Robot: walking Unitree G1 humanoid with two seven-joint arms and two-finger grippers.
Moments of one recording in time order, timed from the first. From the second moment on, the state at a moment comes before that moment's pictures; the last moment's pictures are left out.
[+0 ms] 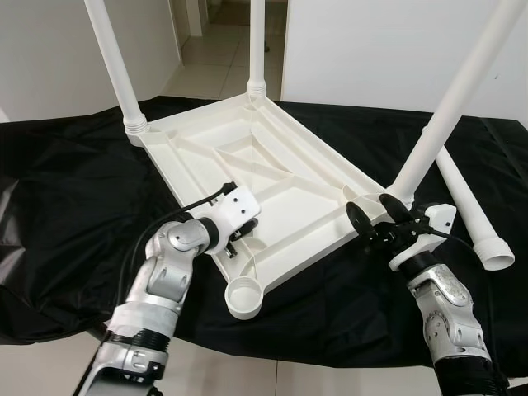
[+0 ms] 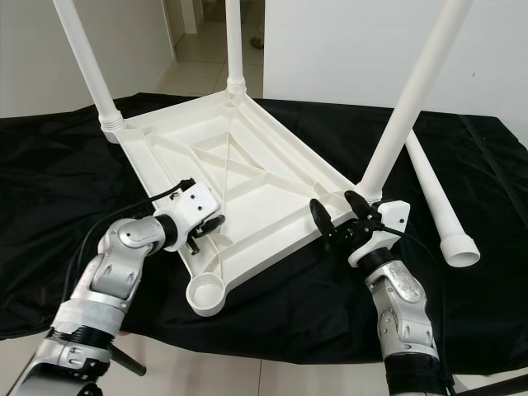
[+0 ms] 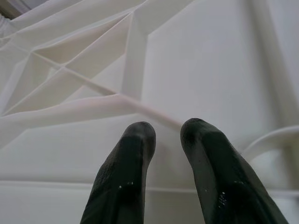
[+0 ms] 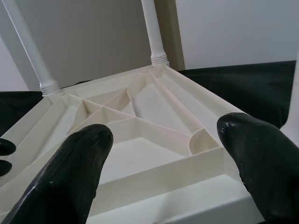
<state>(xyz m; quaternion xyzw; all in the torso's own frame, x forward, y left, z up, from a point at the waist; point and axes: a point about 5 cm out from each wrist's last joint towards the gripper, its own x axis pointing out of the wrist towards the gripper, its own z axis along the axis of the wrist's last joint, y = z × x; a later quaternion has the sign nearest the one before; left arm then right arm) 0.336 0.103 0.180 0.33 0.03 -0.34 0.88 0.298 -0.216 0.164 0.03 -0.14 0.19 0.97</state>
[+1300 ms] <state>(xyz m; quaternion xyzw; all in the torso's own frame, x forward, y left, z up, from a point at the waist) 0.323 0.129 0.173 0.41 0.01 -0.52 0.75 0.281 -0.221 0.156 0.03 -0.12 0.18 0.98</state>
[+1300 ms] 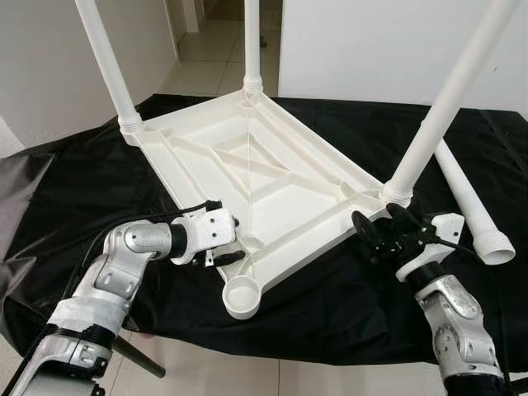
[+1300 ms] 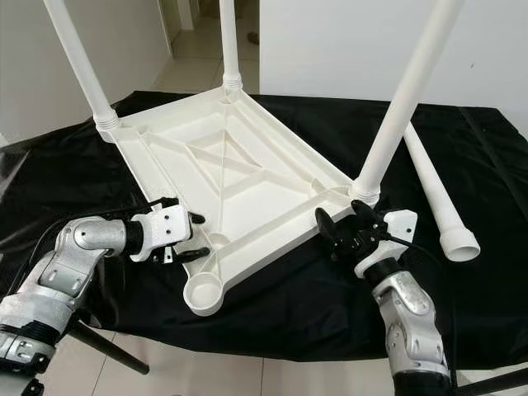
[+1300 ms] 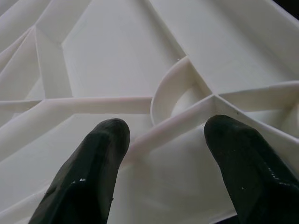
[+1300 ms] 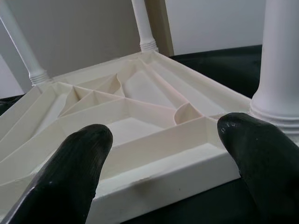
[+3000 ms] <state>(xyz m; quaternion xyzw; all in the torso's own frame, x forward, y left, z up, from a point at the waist) 0.355 0.112 0.174 0.49 0.01 -0.61 0.63 0.225 -0.171 0.148 0.06 -0.08 0.24 0.97</state>
